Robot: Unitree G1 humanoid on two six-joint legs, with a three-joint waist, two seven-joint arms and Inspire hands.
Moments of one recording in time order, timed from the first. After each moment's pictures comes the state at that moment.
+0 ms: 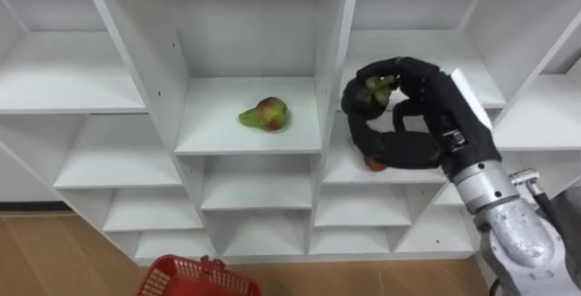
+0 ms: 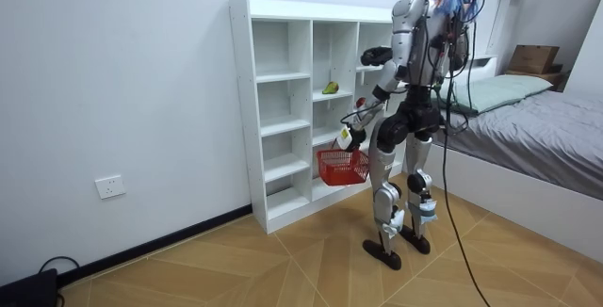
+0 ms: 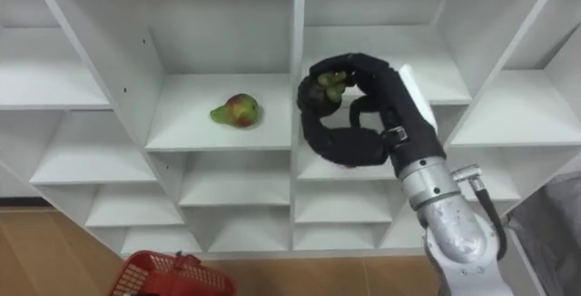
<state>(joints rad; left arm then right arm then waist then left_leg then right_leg) 0.10 0.19 -0.08 0.96 0.09 -0.09 -0.03 0.12 -0.34 0.12 -0.12 0.03 -0.13 0.15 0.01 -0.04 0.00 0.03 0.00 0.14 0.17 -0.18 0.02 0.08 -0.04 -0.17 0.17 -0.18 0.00</state>
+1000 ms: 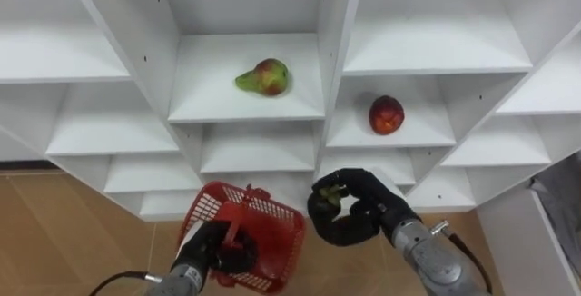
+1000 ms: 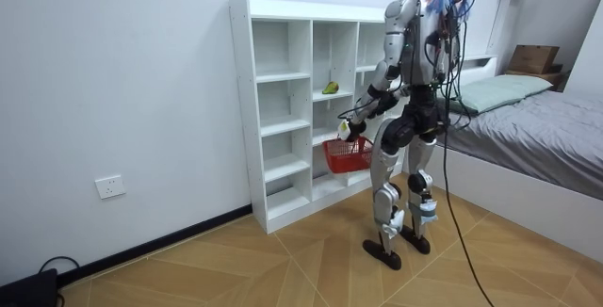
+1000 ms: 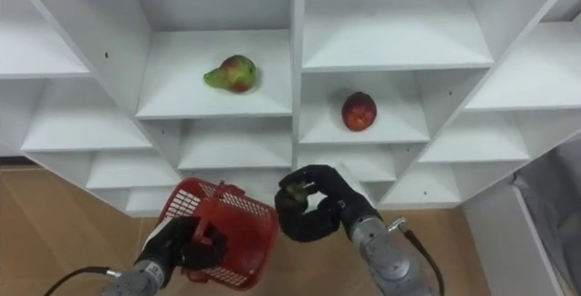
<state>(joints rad) -0.08 0.15 -0.18 0.92 -0.01 -0.15 -0.07 -0.06 -0.23 0.28 0.59 -0.19 -0.15 0.11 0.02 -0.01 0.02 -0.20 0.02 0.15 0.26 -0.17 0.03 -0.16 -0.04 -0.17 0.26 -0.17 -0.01</state>
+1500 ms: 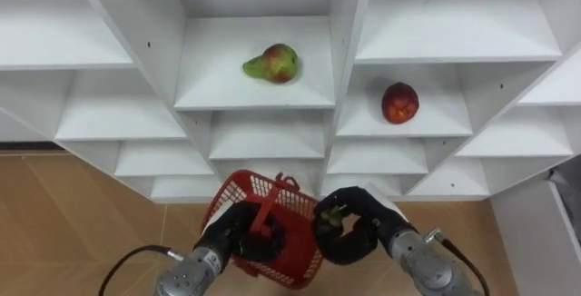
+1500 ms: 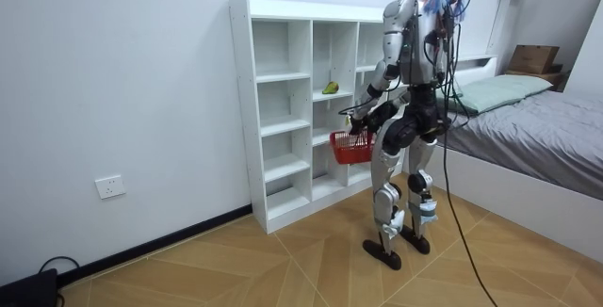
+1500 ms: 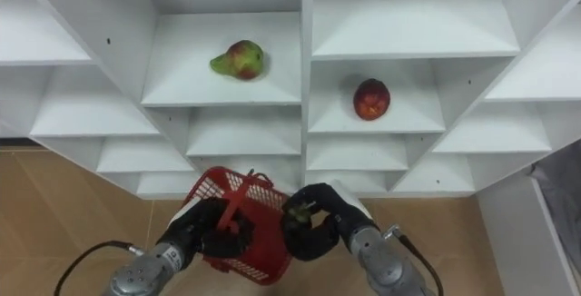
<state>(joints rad) -0.09 0.17 -0.30 0.78 -0.01 -0.20 -0.17 -0.11 -0.22 0.33 0.74 -0.27 -0.18 0.11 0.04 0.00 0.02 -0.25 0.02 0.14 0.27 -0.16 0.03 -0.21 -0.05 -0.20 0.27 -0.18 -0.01</state>
